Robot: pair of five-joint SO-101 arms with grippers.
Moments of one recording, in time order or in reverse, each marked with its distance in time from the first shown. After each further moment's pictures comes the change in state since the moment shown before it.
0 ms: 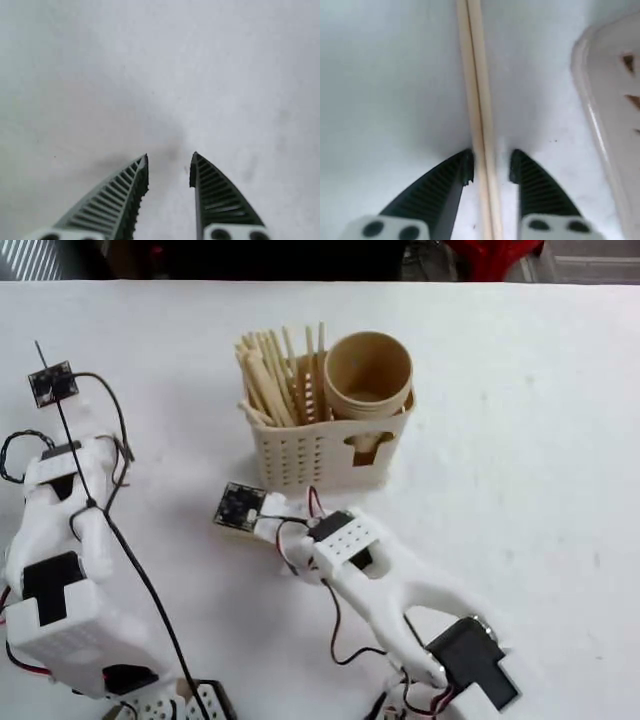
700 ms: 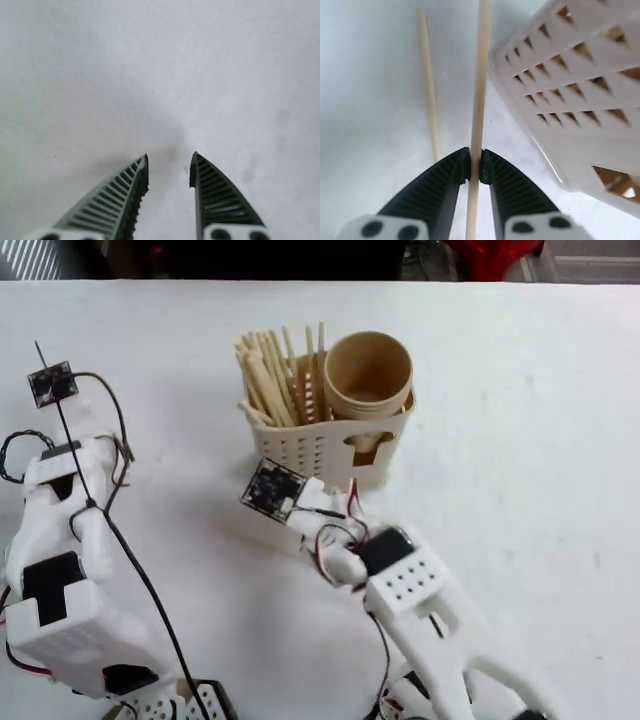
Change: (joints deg) left arm 0.0 0.0 0.0 0.0 0.0; right arm 3.8 -32.9 7.8 7.1 -3.8
